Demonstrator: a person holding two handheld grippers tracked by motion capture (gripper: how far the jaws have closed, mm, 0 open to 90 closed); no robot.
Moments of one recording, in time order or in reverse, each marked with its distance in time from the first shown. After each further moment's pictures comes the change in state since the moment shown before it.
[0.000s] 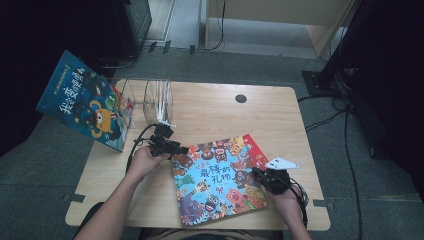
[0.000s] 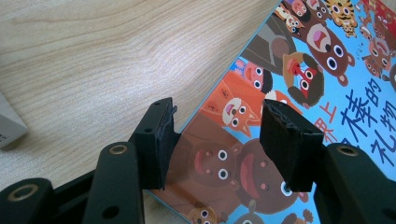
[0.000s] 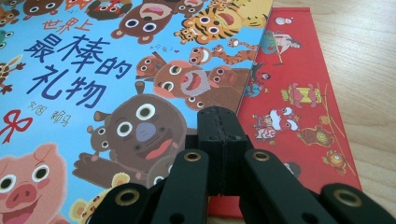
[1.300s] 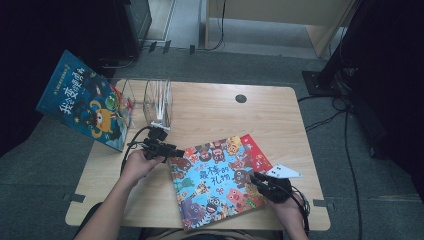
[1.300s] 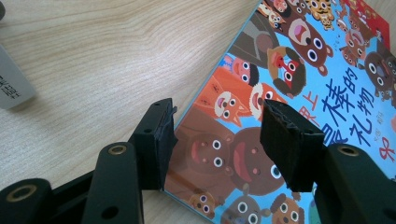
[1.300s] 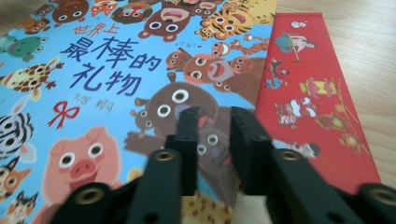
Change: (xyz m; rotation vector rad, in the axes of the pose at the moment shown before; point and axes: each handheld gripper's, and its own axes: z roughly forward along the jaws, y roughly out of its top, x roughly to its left) left arm -0.001 -0.014 -0.017 -0.005 -0.029 -0.015; right arm 0.017 -0.010 -0.020 -0.036 0.021 -0.005
